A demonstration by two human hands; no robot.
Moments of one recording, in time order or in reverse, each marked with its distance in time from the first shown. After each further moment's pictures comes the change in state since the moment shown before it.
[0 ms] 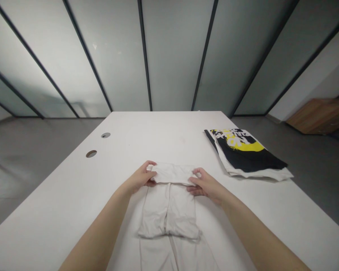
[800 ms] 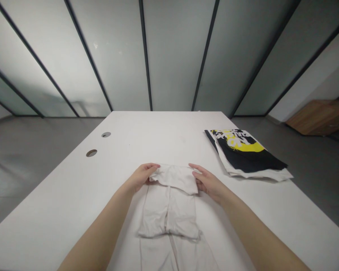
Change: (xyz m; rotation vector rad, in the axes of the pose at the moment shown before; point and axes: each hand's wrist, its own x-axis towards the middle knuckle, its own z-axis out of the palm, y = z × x) left_hand 0.008 -0.002 0.007 -0.122 0.083 0.025; right_hand 0.003 -0.005 -0.005 0.068 -0.007 -0.073
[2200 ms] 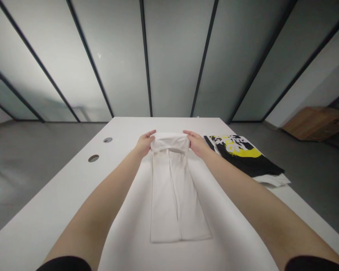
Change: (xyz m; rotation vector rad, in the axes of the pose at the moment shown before) left_hand 0.118 0.110 -0.010 -0.184 0.136 0.399; right_hand 0.133 -0.129 0.035 0.012 0.174 -0.410
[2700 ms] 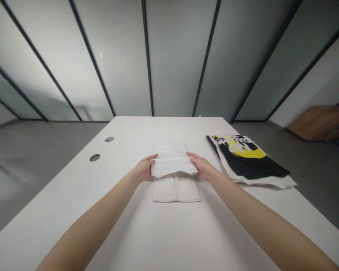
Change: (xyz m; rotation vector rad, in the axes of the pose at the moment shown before) left_hand -0.086 -0.048 -0.018 -0.100 0.038 -0.442; right_hand -0.066 0.059 -0.030 0.031 -0.040 0.379
